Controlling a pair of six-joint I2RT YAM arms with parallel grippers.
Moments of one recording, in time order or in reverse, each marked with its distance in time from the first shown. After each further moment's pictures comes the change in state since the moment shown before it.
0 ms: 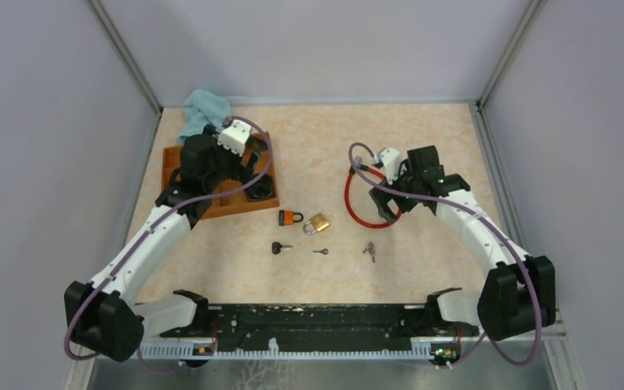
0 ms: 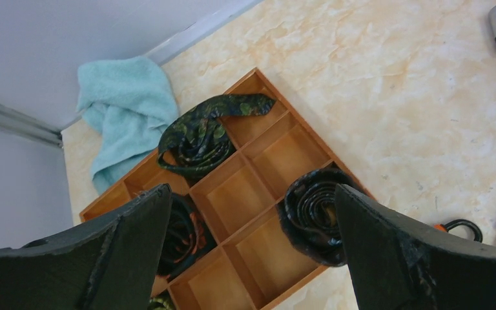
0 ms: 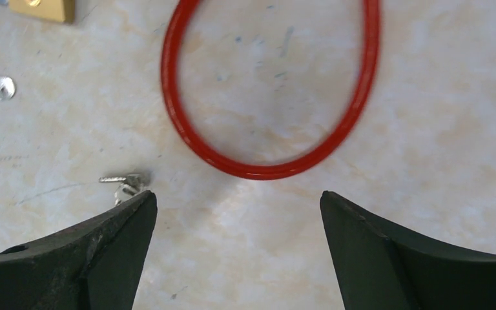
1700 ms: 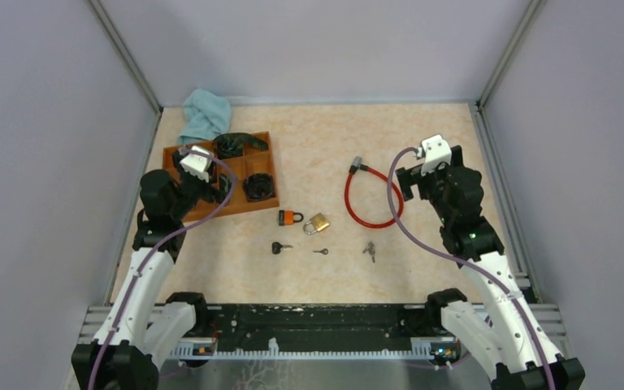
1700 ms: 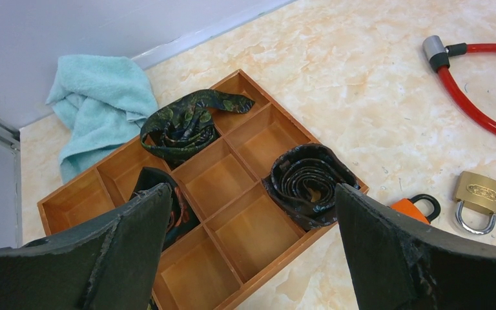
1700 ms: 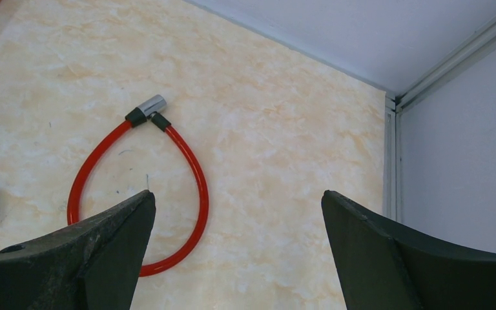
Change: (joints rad) left arm 0.324 -0.328 -0.324 0.155 0.454 -0.097; right arm -0.033 -0.506 -0.159 0.442 0.326 0.175
